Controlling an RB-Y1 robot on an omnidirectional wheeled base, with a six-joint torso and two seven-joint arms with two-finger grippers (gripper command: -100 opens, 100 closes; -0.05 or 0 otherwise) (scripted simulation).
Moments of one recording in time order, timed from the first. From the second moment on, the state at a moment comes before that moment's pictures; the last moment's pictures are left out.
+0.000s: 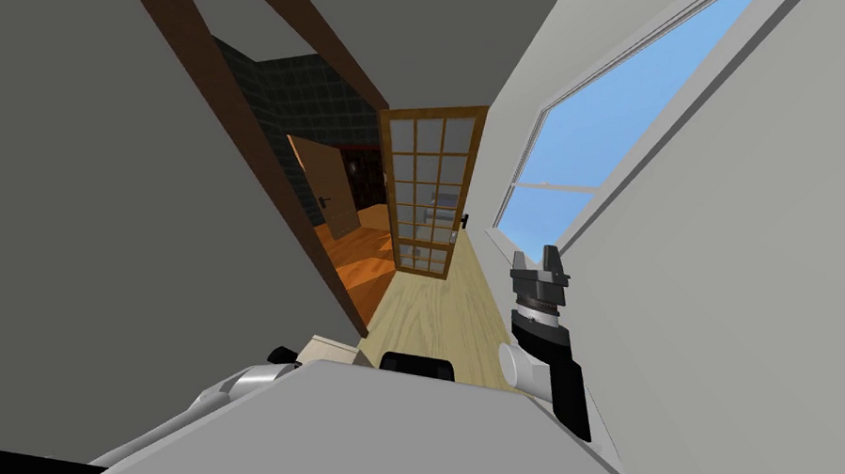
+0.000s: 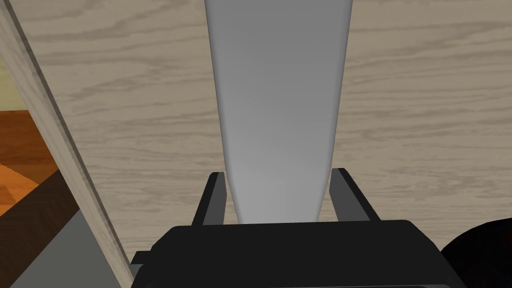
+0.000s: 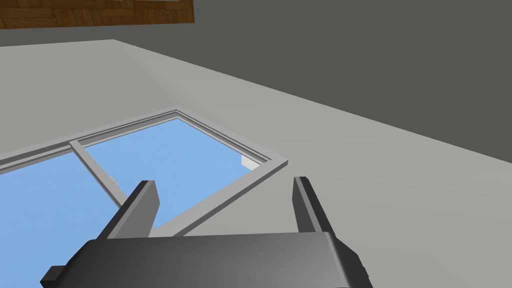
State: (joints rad) left arm 0.26 0.82 -0.52 -1.11 0.99 0.64 -0.24; right arm 0.47 0.00 -0.03 -2.32 -0.02 -0.47 -0.04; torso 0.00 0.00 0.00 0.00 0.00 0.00
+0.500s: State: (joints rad) left arm 0.26 0.89 -0.53 -1.16 1.03 0.67 -0.23; right arm 0.47 0.00 -0.03 -2.32 -0.02 -0.47 -0.04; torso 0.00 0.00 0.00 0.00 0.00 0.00
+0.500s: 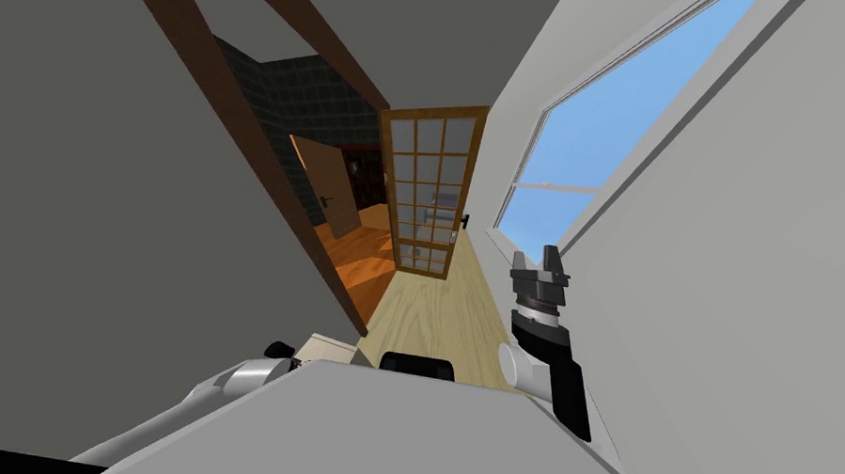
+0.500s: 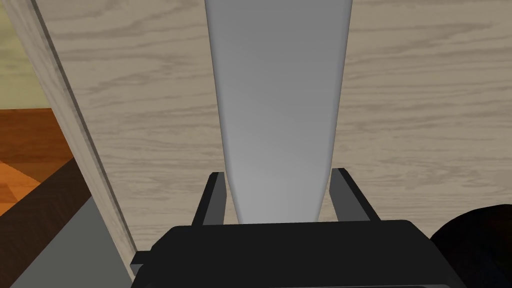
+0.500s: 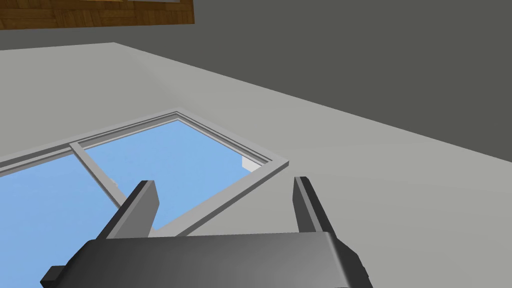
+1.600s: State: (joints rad) left arm 0.19 1.04 -0.45 -1.09 1.10 0.75 -0.39; right arm 0.47 0.00 -0.03 -2.32 -0.02 -0.47 -0.04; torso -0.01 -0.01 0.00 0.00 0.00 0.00
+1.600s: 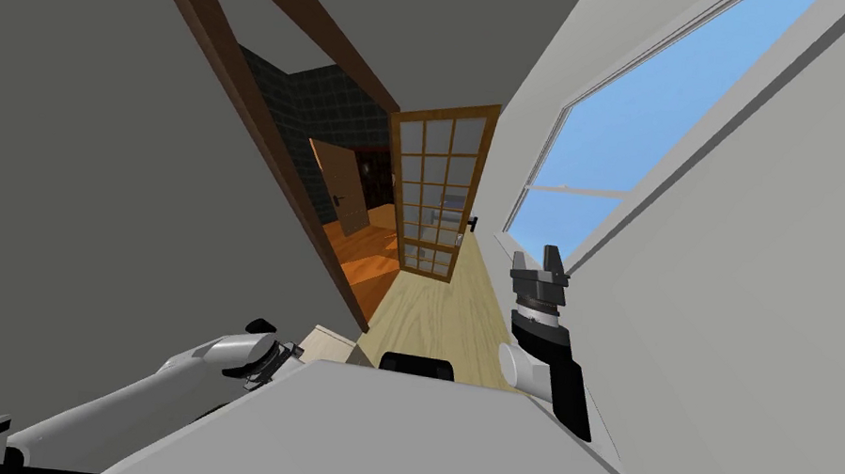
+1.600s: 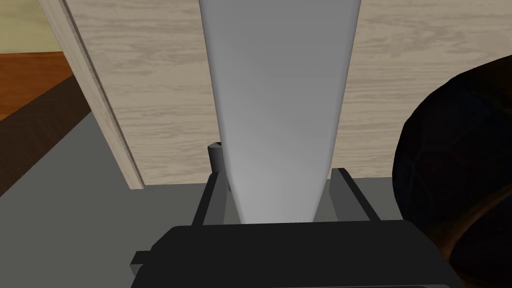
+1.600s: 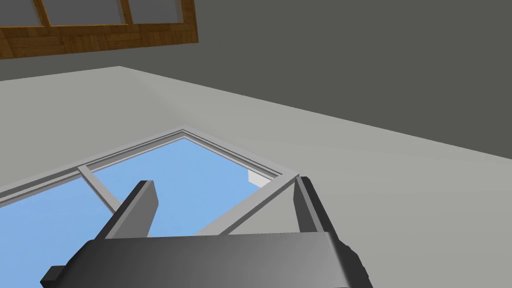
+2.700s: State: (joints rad) left arm 0.08 1.13 -0.41 -0.96 1.24 0.90 -0.68; right arm 0.47 0.00 -0.03 -2.32 -0.02 -0.47 -0.04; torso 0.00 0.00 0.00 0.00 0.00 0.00
